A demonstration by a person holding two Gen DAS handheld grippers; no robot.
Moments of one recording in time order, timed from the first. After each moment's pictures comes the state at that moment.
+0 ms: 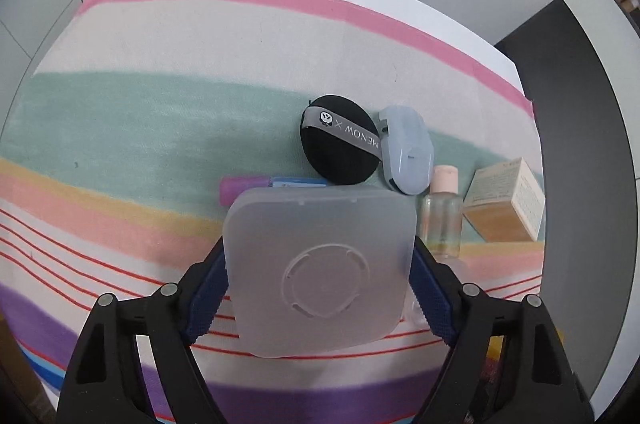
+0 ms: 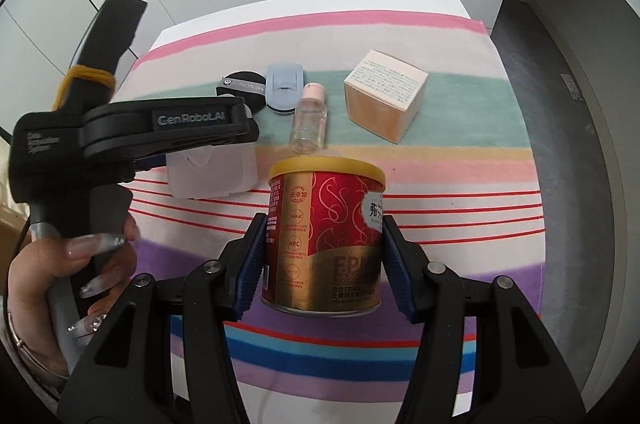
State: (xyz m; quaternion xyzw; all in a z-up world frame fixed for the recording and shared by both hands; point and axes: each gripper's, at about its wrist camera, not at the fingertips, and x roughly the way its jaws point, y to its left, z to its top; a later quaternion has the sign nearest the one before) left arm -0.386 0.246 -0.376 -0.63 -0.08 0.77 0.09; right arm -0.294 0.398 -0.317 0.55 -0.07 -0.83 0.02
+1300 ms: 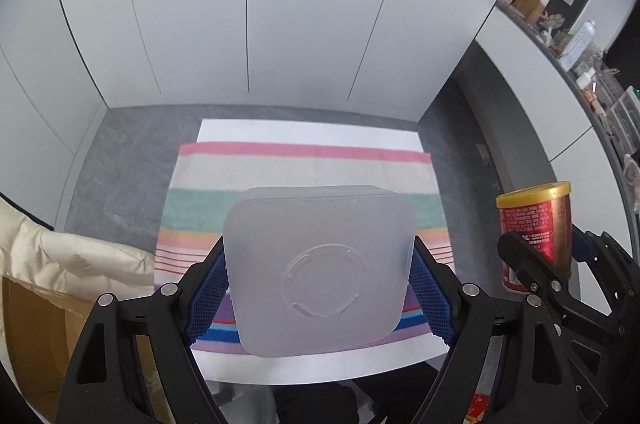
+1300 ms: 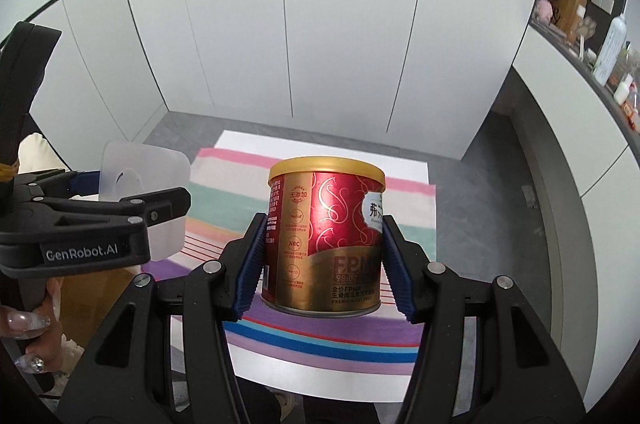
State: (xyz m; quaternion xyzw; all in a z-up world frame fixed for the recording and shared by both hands) left arm -0.283 0.183 -0.058 -0.52 -0.02 0.85 0.13; right arm -0.246 0.352 -0.038 0.43 0.02 -0.90 0.03
